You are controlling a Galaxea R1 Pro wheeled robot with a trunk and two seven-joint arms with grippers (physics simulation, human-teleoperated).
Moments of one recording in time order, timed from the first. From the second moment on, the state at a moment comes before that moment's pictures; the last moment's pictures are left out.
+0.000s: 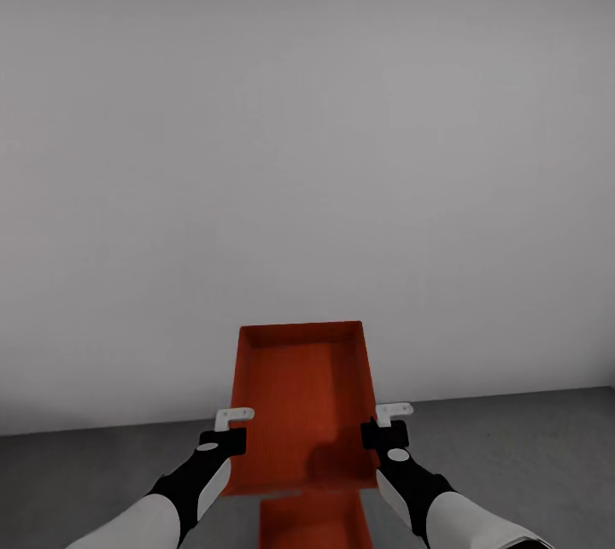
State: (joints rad) left arm -0.63 -0.09 -0.17 -0.30 0.20 0.06 0.22; right arm -0.66 0.11 0.26 -0.20 -0.11 -0.16 -0.26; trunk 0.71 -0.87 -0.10
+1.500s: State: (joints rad) left arm -0.63 -0.09 -0.17 -0.30 0.20 0.06 0.22; right arm -0.66 0.11 0.26 -0.20 -0.11 -0.16 -0.26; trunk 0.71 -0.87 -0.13
